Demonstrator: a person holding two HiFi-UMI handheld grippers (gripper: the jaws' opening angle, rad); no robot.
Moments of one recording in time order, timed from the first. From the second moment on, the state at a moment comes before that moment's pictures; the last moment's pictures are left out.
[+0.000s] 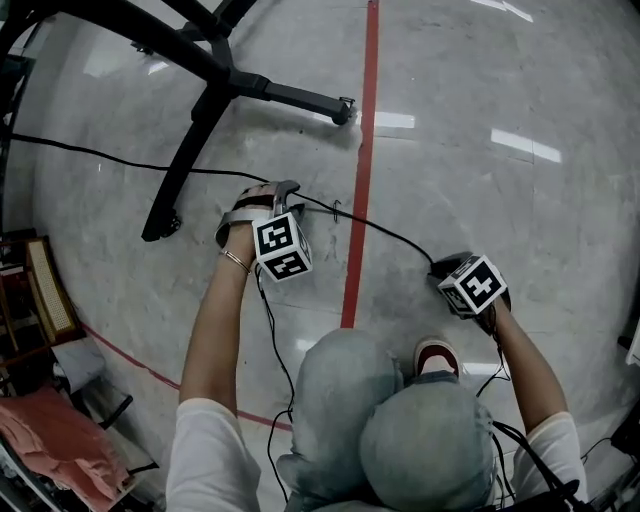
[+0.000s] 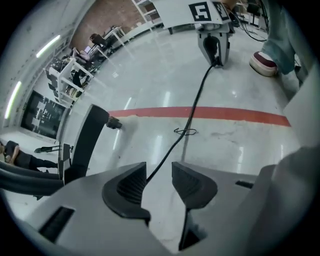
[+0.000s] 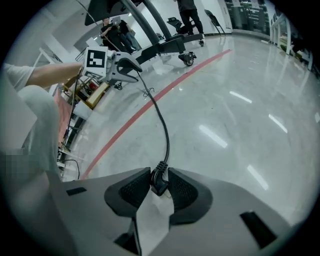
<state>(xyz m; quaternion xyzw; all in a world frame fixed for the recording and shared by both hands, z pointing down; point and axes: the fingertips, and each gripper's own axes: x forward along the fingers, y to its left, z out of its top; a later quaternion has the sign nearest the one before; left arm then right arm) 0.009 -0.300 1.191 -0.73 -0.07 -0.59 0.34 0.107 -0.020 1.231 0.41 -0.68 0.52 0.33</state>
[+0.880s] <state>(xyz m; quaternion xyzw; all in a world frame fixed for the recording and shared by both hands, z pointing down) -0.003 -0.319 1.148 -0.75 0.08 -0.61 0.25 0.132 -0.071 1.180 0.49 -0.69 0.49 0.22</state>
